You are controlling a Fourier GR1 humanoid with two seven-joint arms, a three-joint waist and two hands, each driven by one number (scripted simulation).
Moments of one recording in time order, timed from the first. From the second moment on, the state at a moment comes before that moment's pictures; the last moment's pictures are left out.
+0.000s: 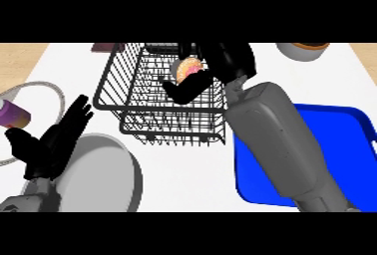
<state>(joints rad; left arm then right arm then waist) -0.07 0.21 0.07 -1.59 0.11 -0.07 0.23 -0.95 -0.04 0.22 -1.29 0.71 0.03 0.38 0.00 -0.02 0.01</state>
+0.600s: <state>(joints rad) -0.10 0.20 0.07 -1.57 0.10 -0.08 0.25 -1.04 -0.05 0.32 -1.05 0.60 -0.28 0.29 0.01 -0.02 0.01</state>
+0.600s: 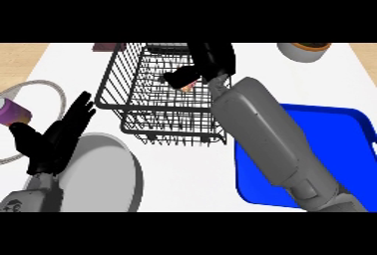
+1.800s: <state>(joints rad) -0.09 0.20 0.09 -1.59 0.09 -0.08 0.22 -1.07 -0.12 -0.10 -1.02 0.10 -0.43 0.15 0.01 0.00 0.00</state>
